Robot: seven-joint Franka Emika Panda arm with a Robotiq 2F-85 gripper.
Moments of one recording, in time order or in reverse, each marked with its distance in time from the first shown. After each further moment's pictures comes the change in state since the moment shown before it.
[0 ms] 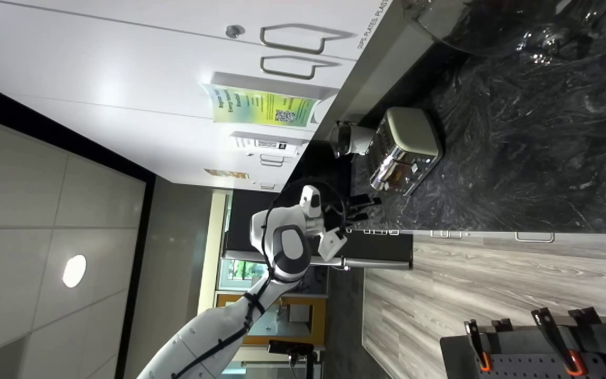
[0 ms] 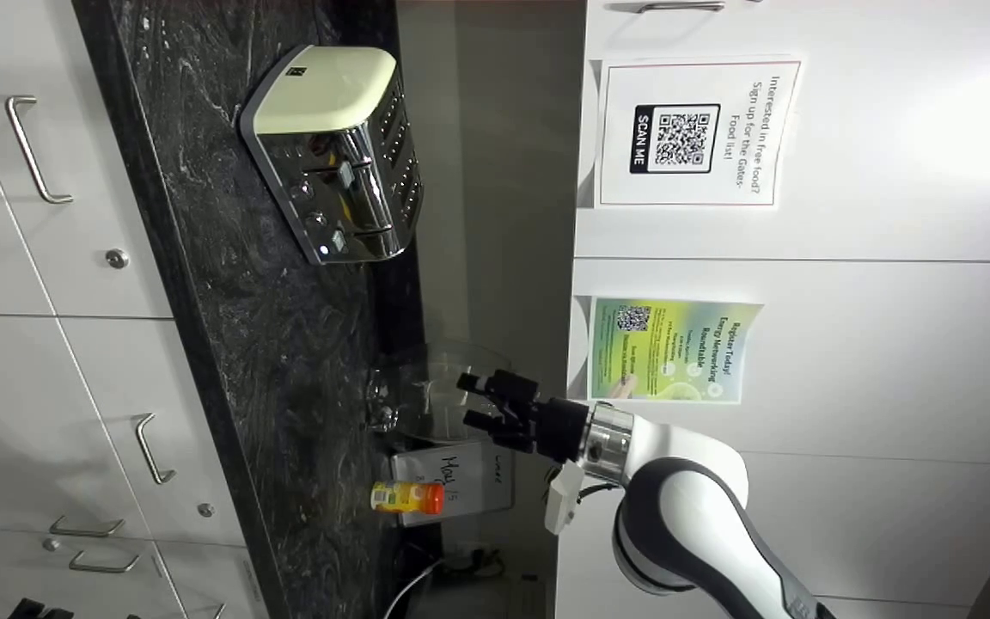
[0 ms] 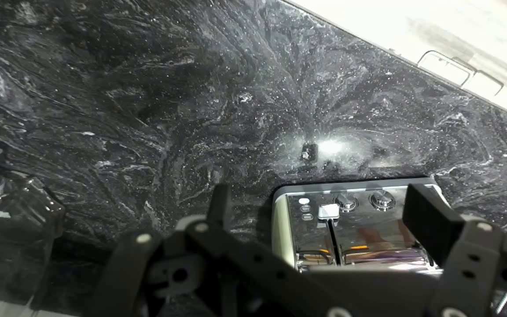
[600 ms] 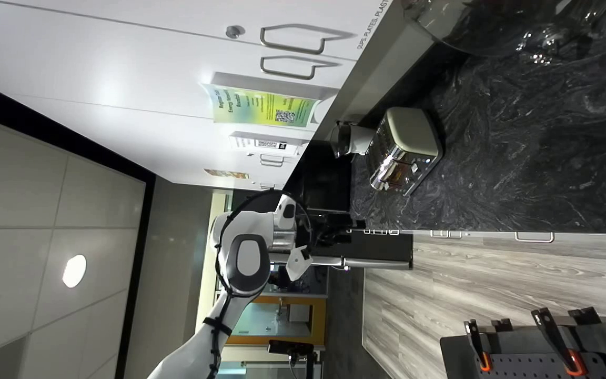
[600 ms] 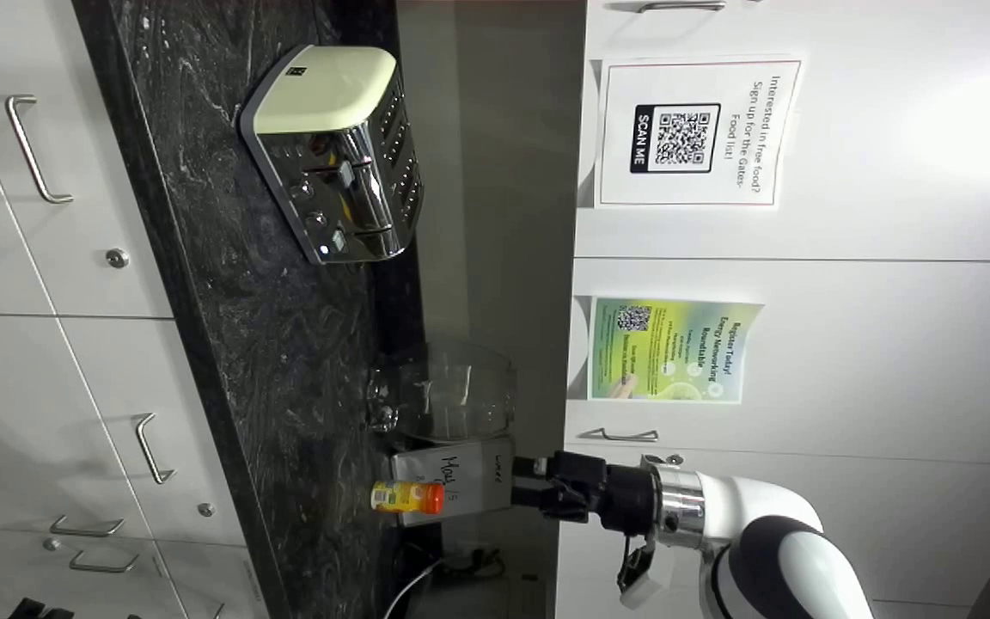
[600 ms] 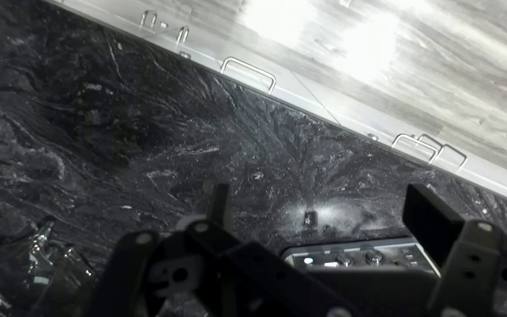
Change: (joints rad) arm -0.003 -0.260 -0.093 0.030 0.025 -0.485 -0.095
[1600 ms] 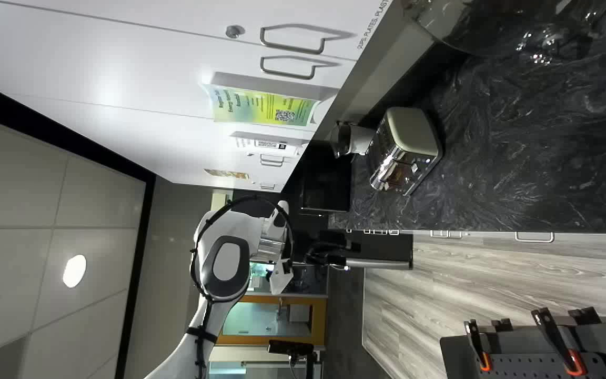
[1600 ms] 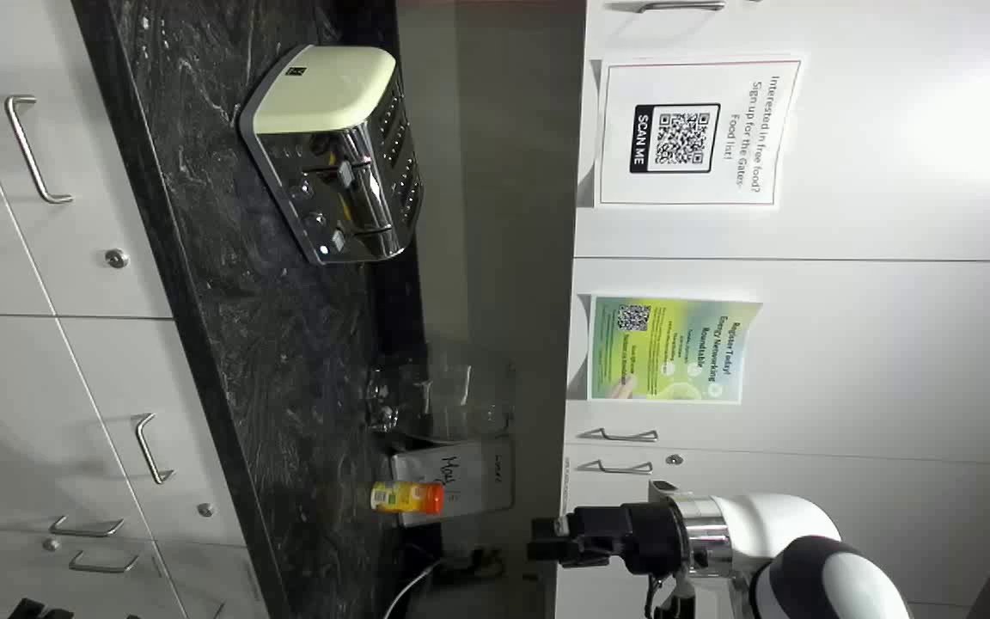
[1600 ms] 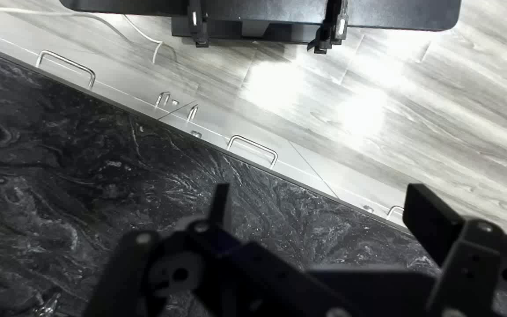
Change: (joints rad) arm -0.001 -0.065 -0.035 0.058 -0.027 -0.319 -0.032
